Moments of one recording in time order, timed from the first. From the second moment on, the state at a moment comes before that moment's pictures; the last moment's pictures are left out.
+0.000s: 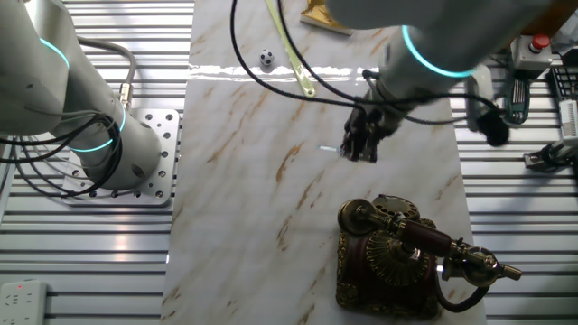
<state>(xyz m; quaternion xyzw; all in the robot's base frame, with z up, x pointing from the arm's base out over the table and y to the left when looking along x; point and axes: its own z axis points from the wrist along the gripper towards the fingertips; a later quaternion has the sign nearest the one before) 0.470 -0.027 0.122 -0.06 -0.99 0.01 0.09</state>
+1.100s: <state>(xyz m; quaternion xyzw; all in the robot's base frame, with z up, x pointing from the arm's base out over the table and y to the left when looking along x) 0.471 -0.007 0.111 0.00 -1.00 0.01 0.07</state>
